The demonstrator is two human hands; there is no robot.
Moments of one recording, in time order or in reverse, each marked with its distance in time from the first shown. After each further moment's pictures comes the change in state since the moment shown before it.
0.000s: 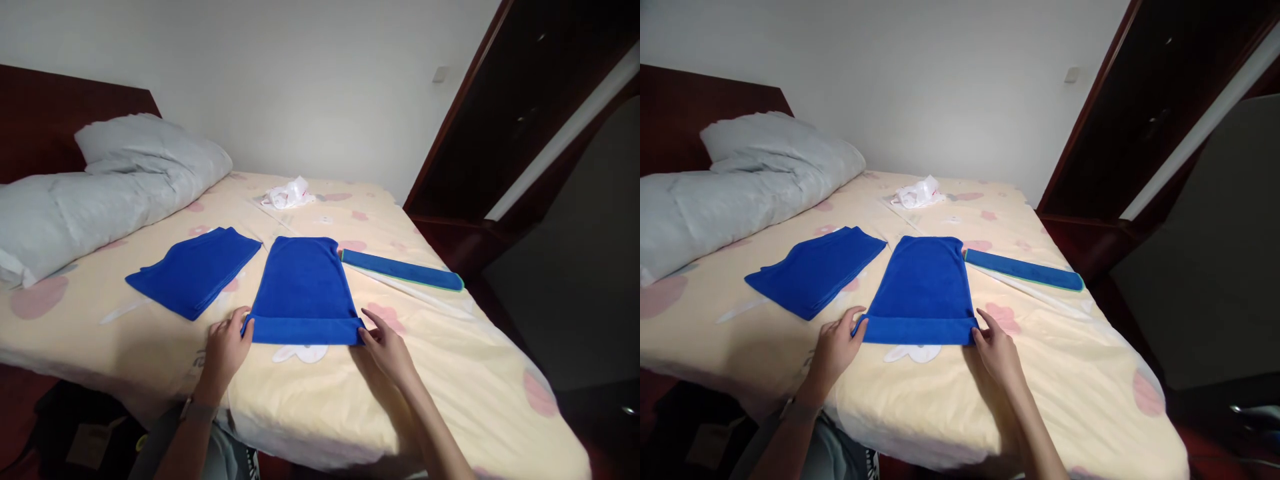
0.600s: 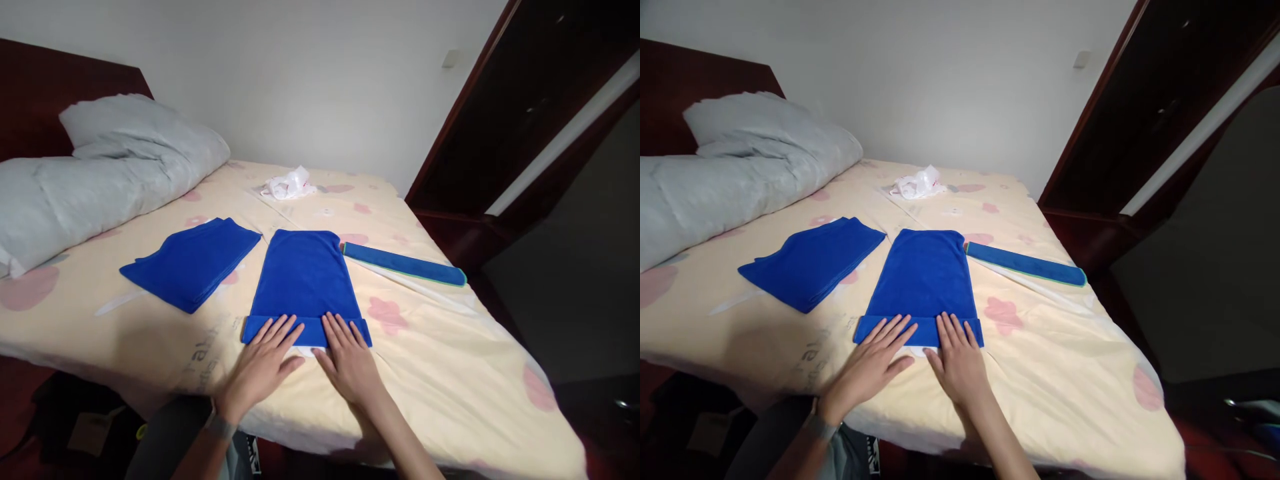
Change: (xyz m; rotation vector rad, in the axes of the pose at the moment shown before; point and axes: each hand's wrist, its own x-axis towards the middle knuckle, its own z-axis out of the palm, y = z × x) left_hand -0.029 0.049 0.000 -0.022 -0.326 0.547; right_hand -0.034 -0.032 0.060 -0.645 -0.022 -0.604
